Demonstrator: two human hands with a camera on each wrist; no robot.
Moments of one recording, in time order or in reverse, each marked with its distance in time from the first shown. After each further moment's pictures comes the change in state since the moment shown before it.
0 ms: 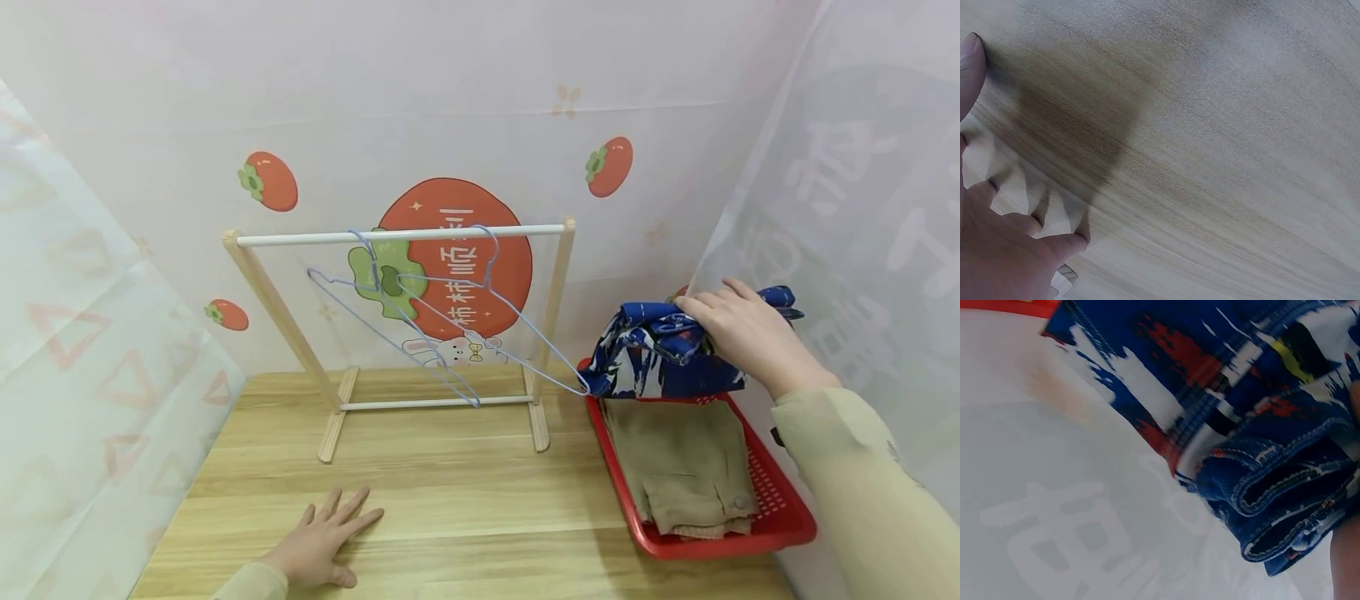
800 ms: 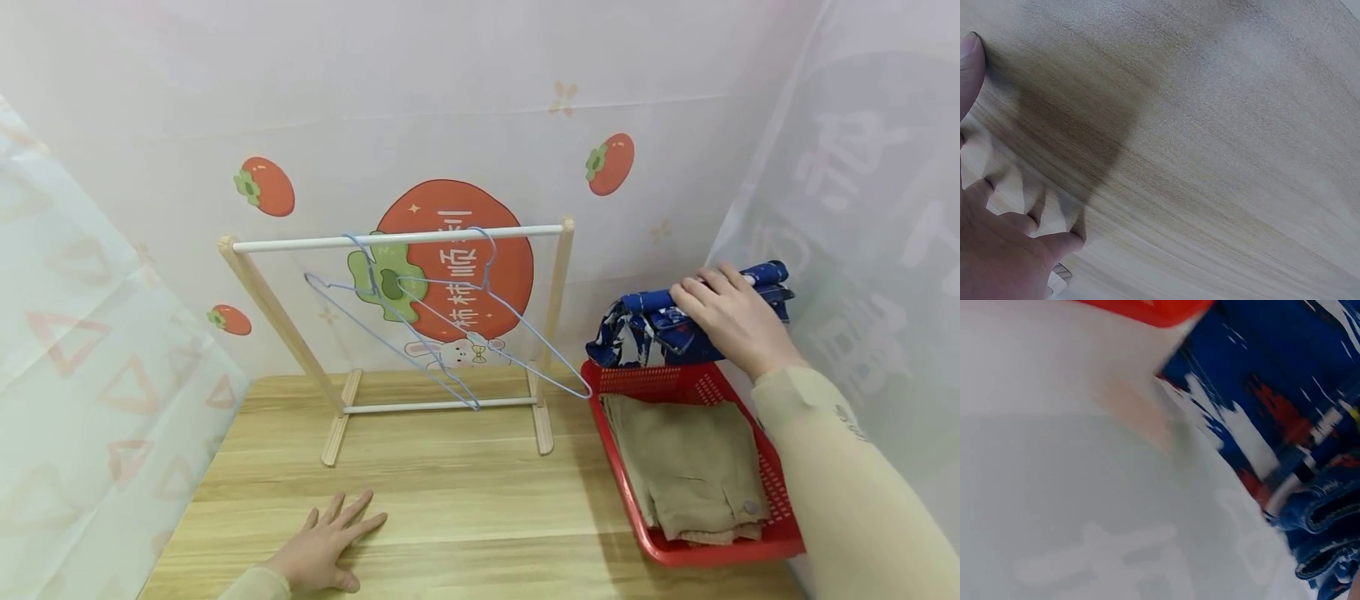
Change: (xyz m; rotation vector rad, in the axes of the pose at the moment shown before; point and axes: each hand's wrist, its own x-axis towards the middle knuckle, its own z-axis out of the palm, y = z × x) left_hand 0.002 0.004 -0.003 -0.007 0.013 0.007; right_hand 0.001 0.027 0.045 -0.113 0.063 -0.056
